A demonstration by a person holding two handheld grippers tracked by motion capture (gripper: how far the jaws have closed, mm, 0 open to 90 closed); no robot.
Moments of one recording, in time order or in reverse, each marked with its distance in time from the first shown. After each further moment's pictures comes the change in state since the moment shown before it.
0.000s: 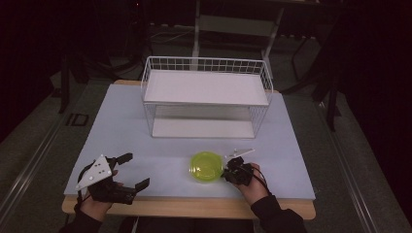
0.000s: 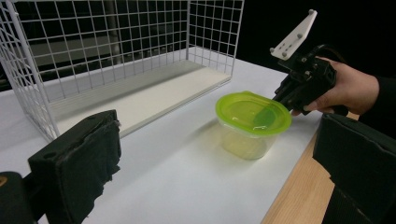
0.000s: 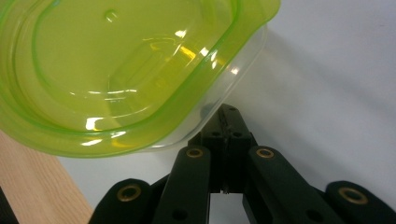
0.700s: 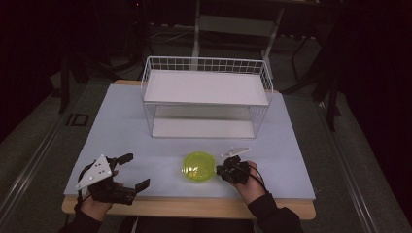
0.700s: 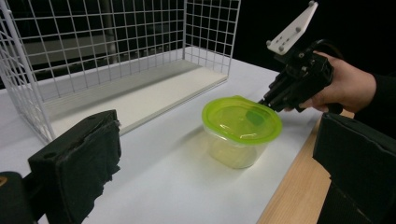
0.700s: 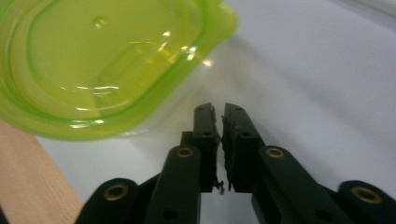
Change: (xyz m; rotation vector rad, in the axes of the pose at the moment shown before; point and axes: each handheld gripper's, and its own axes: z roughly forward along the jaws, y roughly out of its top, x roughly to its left) left arm 0.000 0.000 0.000 0.000 -0.020 -0.009; right arm 0.009 0.009 -0.007 -0.027 -0.069 -0.049
